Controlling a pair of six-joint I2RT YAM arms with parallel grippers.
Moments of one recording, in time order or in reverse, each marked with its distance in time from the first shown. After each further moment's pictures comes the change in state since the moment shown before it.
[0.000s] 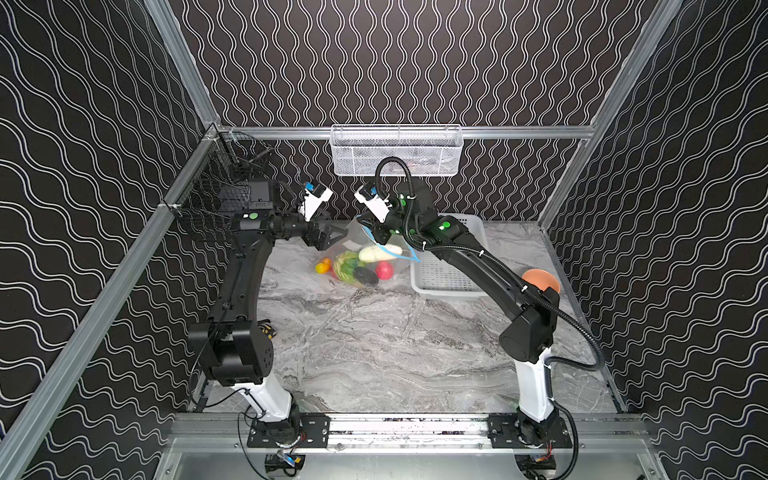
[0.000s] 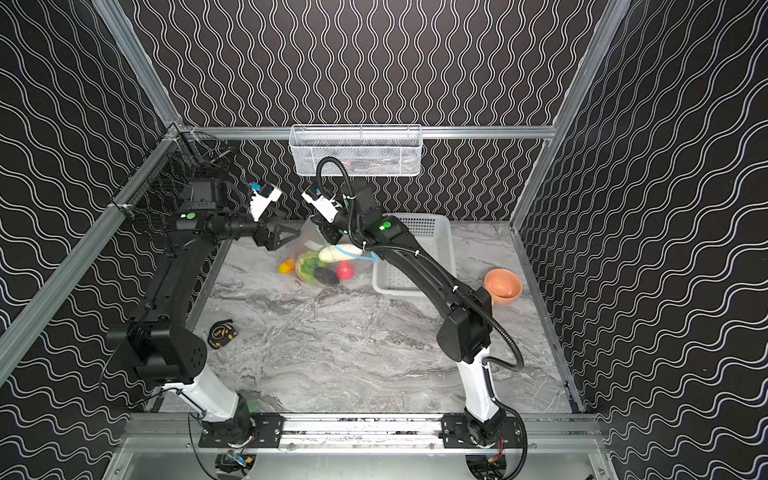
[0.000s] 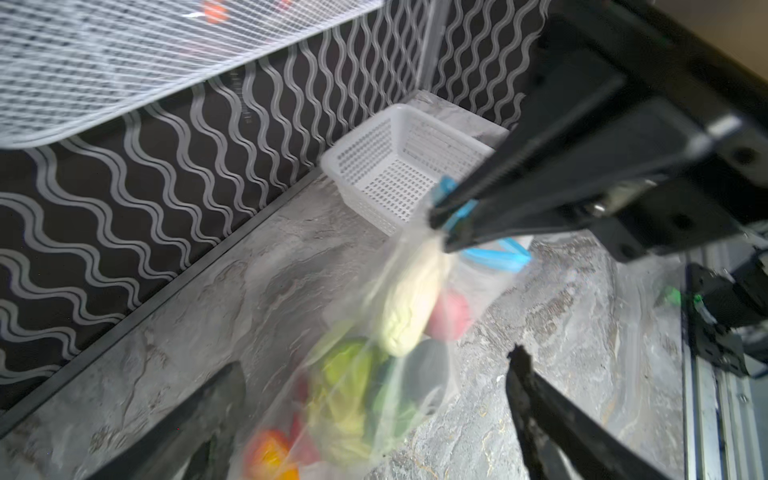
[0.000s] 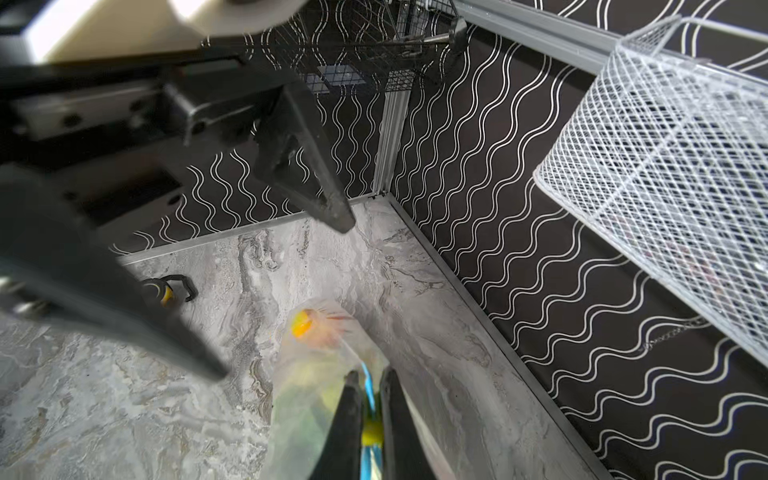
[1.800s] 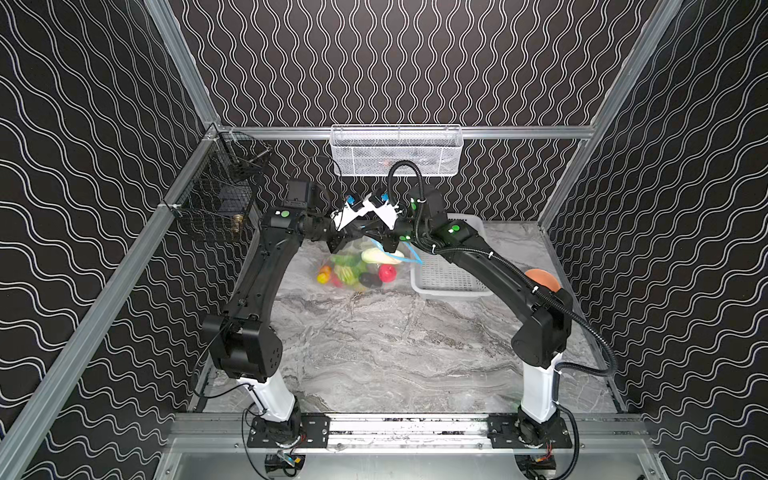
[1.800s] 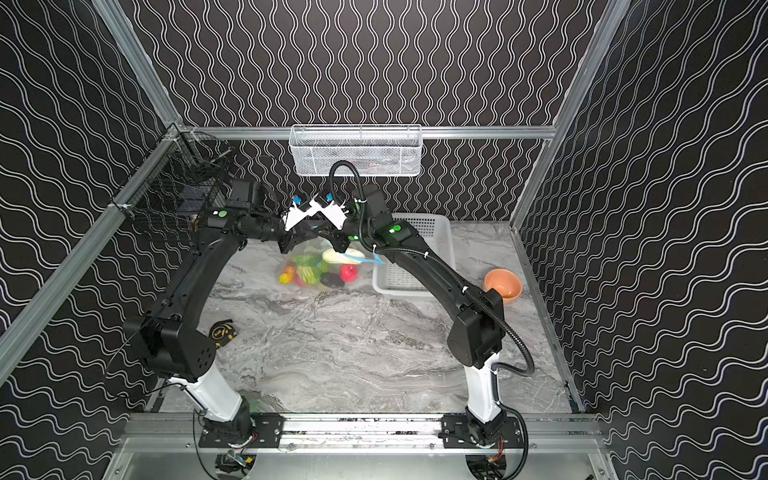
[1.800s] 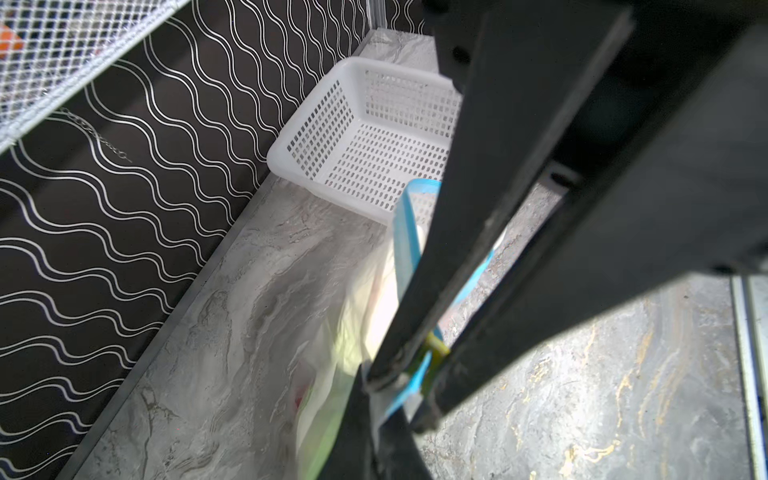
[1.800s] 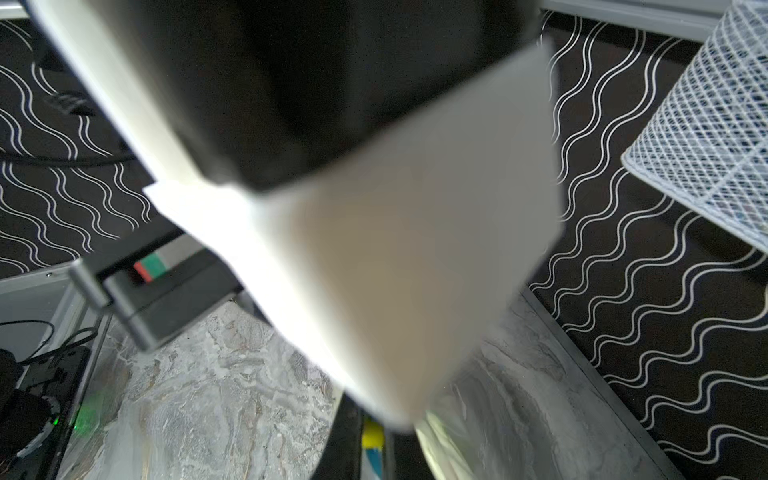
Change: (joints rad) left arm -0.176 0.035 0.061 -0.053 -0.167 0.139; right arm -0.039 -0.085 -0.159 0.046 -0.232 0.028
